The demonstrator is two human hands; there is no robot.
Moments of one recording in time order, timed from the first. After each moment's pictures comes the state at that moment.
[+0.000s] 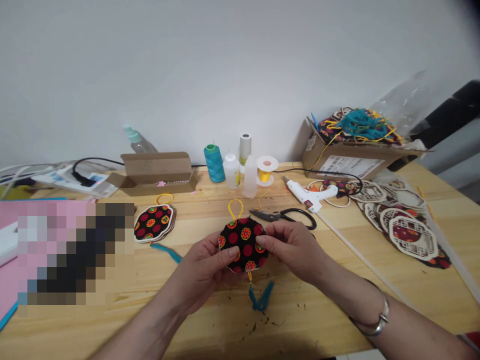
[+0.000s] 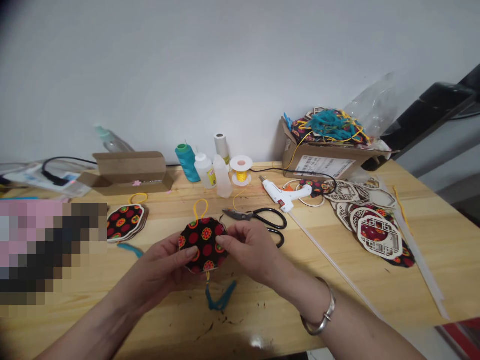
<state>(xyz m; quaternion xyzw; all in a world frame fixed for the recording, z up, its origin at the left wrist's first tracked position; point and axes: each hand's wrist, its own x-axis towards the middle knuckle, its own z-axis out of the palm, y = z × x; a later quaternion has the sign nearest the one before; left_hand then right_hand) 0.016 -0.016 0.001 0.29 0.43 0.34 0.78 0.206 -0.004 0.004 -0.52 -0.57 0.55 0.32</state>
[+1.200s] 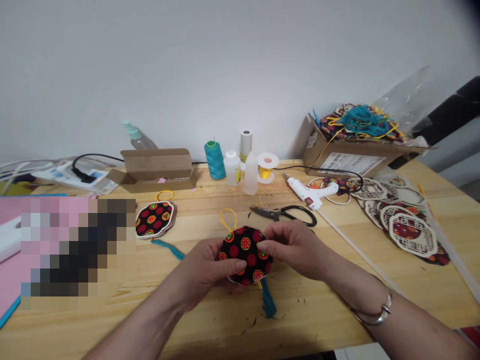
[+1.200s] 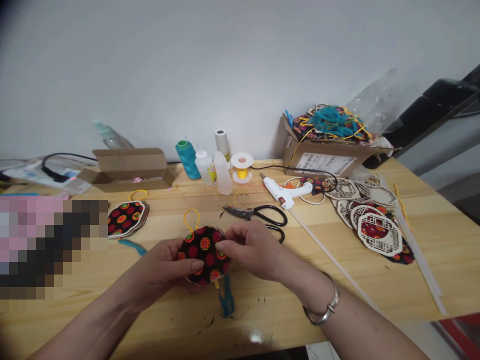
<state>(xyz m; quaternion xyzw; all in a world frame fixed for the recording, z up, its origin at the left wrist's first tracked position) 0.013 -0.018 0.004 0.35 0.47 0.24 0.77 0.216 -0.004 0.002 -0.48 -0.63 0.56 0.24</state>
